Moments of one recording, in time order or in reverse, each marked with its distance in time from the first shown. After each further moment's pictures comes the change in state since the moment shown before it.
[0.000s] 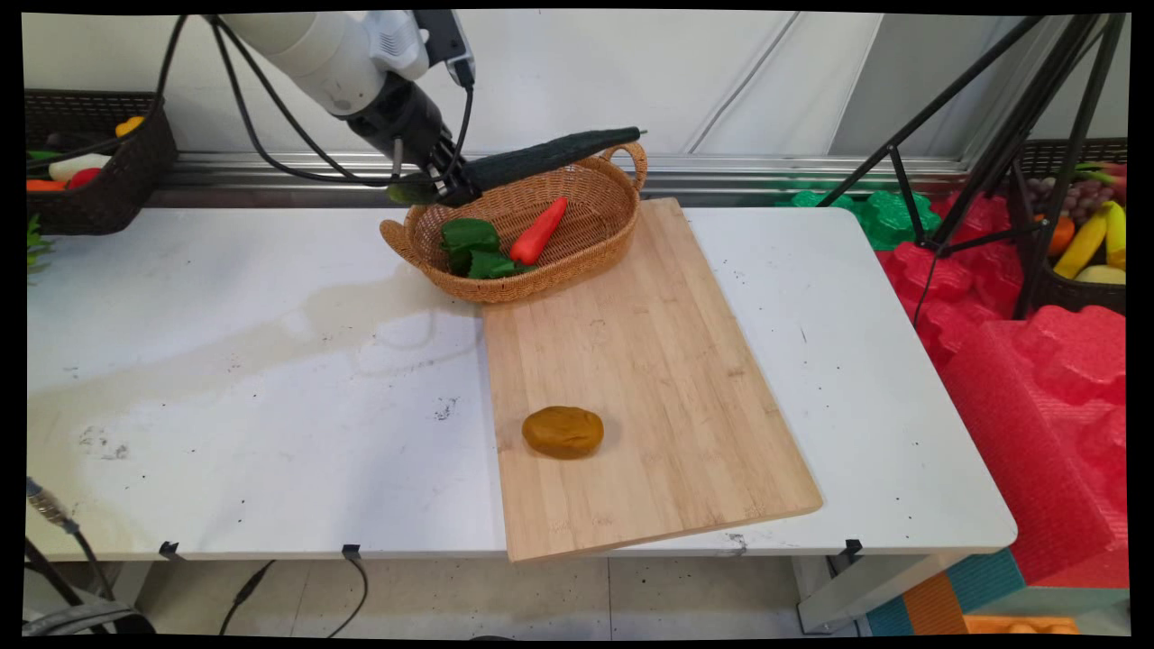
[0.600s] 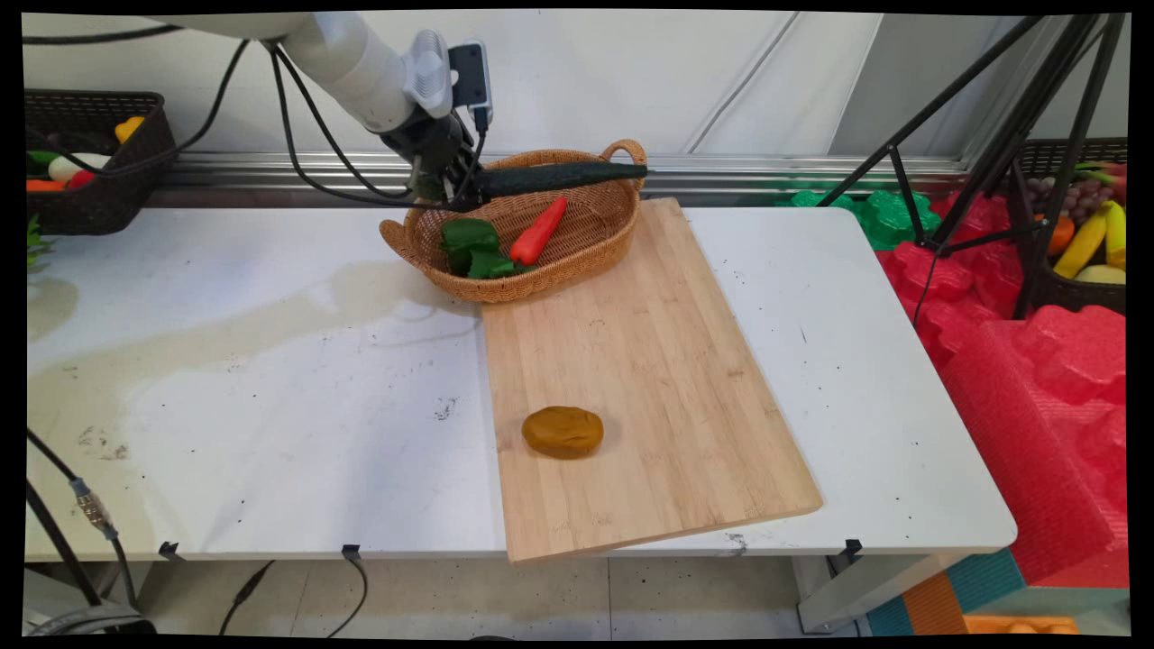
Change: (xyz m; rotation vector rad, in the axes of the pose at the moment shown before) arm -0.005 -0.027 0.066 0.015 -0.012 0.222
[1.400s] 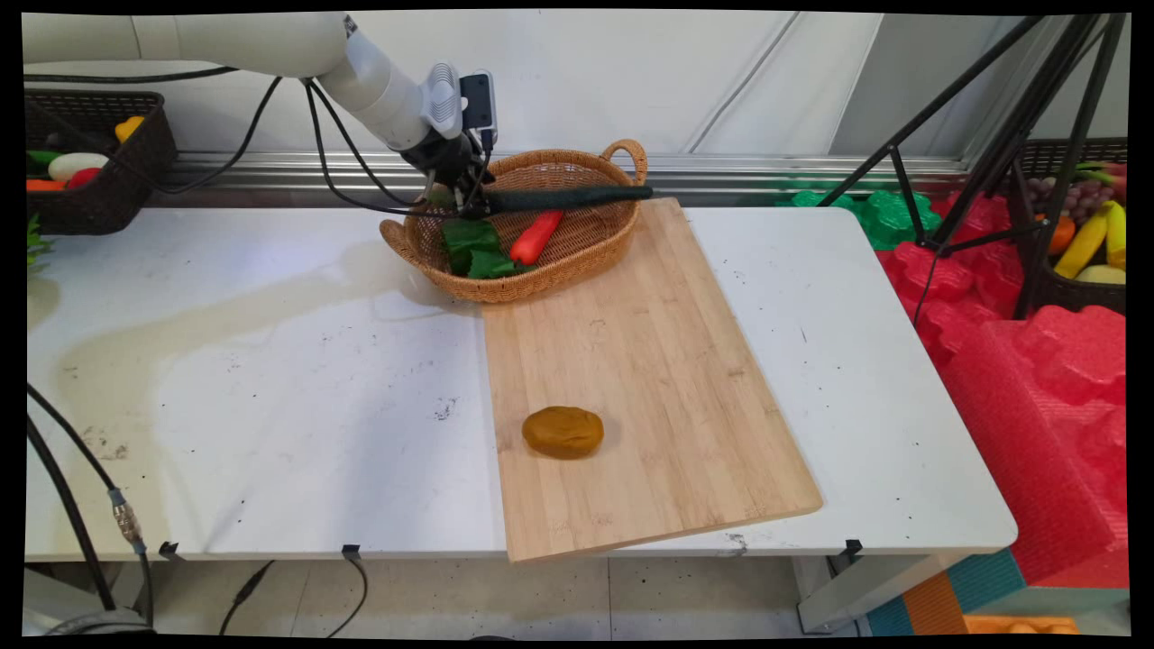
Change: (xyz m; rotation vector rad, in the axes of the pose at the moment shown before) arm -0.027 -0.029 0.073 -0.004 0.026 0.016
